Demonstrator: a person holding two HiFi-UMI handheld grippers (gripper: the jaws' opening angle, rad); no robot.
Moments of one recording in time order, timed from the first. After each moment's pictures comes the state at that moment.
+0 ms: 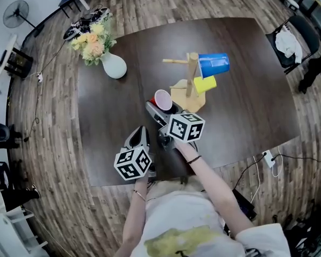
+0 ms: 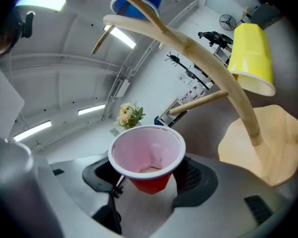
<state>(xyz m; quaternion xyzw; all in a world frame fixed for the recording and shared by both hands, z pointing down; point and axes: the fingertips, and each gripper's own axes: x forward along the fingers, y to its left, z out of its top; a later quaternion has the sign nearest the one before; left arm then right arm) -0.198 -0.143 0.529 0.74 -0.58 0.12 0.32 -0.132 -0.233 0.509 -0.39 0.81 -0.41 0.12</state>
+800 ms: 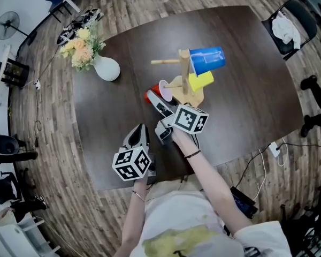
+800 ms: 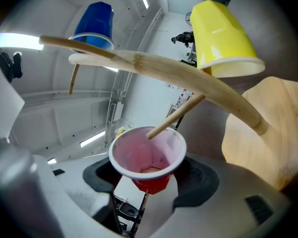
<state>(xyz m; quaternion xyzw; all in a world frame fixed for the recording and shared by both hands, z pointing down) -0.185 -0.156 0.526 0.77 -0.54 0.15 0.31 -0.103 -0.262 0.504 -0.38 0.75 -0.48 0.26</state>
